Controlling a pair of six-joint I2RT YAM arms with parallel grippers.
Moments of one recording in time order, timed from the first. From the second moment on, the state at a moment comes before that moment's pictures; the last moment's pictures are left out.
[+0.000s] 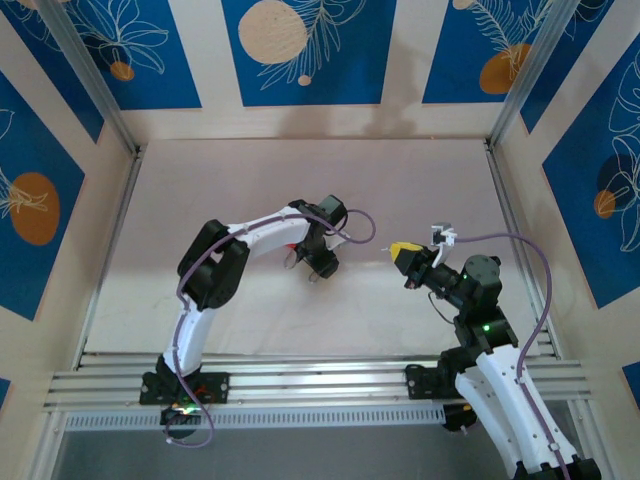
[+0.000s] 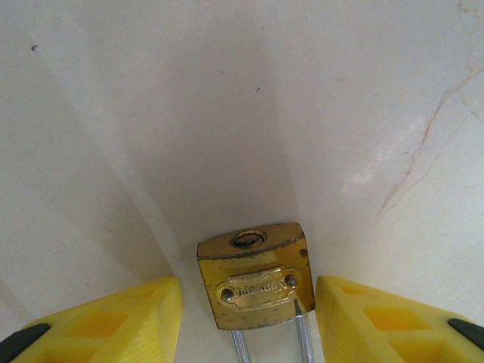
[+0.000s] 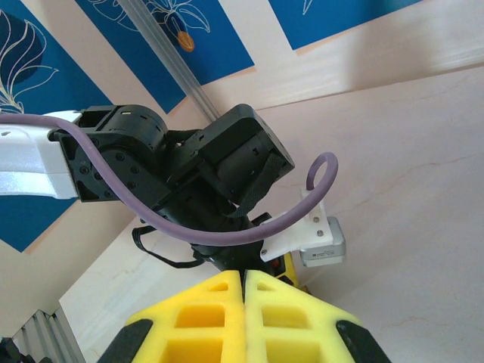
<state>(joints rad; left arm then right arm) -0.77 2.15 1.63 -0.90 0.09 0.08 0.21 0.47 0.38 -0.05 -0.54 0.48</state>
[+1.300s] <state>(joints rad) -0.76 2.10 1.60 -0.80 0.11 0.08 0.21 0.47 0.38 -0.05 -0.54 0.48</state>
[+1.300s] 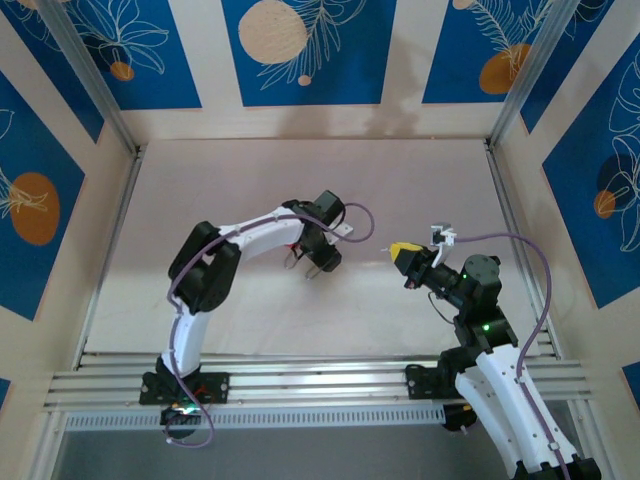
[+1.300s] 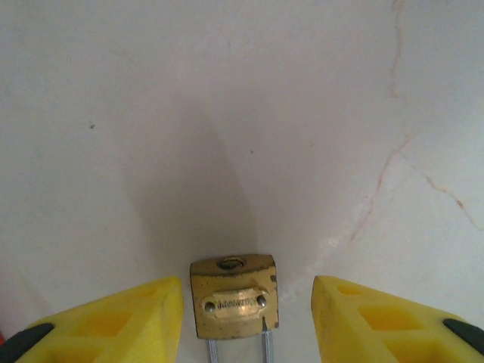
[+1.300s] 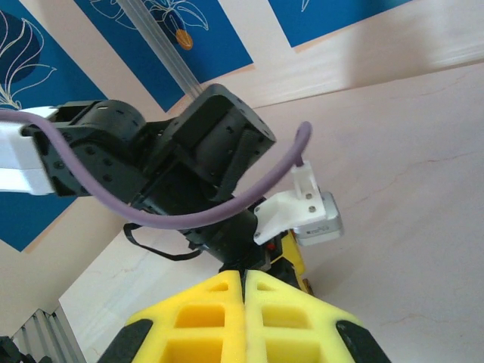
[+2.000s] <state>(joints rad) -0.75 2.26 1.81 -1.09 0.10 0.11 0.20 0.46 0.38 -0.05 -0.54 0.48</state>
